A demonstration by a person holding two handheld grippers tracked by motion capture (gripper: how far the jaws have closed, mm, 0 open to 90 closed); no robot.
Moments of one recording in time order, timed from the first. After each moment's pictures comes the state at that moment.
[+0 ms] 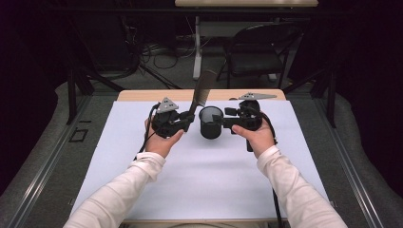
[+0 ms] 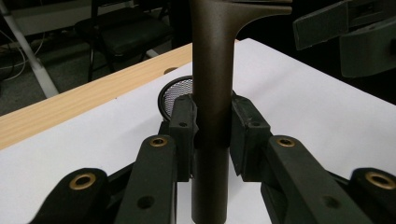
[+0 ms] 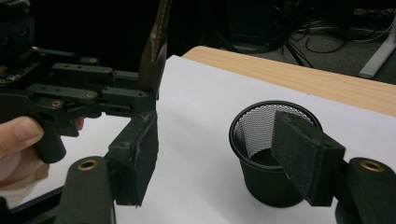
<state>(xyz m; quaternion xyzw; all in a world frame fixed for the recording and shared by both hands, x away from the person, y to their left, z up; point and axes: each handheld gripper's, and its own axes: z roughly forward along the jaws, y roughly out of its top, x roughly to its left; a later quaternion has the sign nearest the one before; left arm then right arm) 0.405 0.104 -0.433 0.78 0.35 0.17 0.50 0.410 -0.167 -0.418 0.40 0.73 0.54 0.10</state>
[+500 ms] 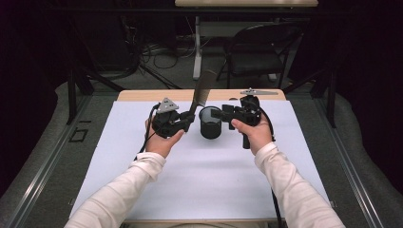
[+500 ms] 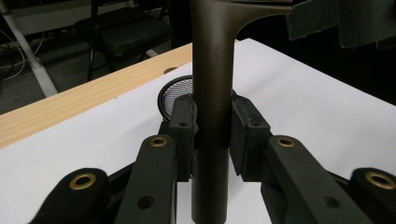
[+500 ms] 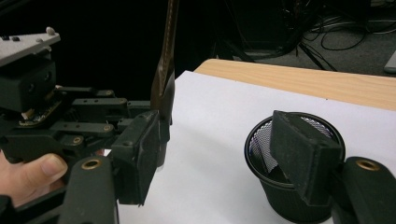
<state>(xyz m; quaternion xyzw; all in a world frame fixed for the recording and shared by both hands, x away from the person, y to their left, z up) 0.405 0.103 -0.435 0.78 0.35 0.17 0.50 0.419 -0.165 -0.415 0.42 0.70 0.57 0.06</state>
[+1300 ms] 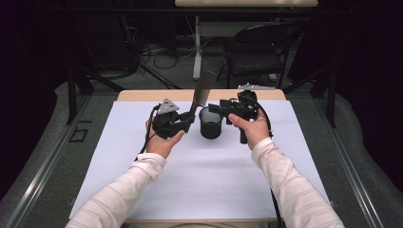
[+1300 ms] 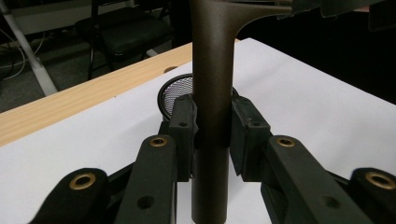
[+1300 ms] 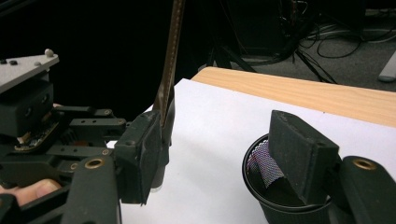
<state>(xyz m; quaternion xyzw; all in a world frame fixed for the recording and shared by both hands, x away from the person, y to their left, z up) 0.406 0.103 -0.439 0.78 0.35 0.17 0.50 0.430 -0.159 -0.407 0.42 0.70 0.57 0.07</state>
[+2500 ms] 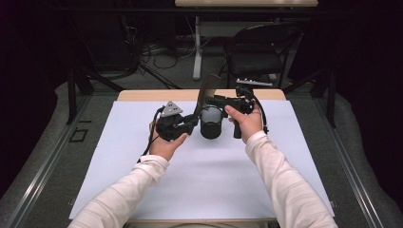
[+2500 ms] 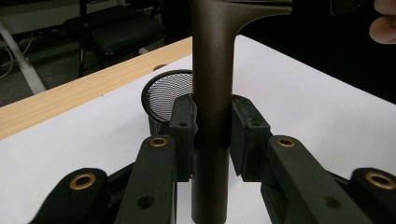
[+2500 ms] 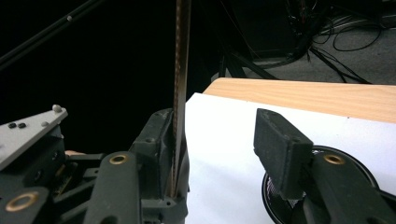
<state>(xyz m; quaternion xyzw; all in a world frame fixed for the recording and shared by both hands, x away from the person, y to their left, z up) 0.402 0.094 -0.445 0.78 0.34 0.16 0.50 0.448 -0.151 -0.406 0.45 0.66 0.60 0.02</state>
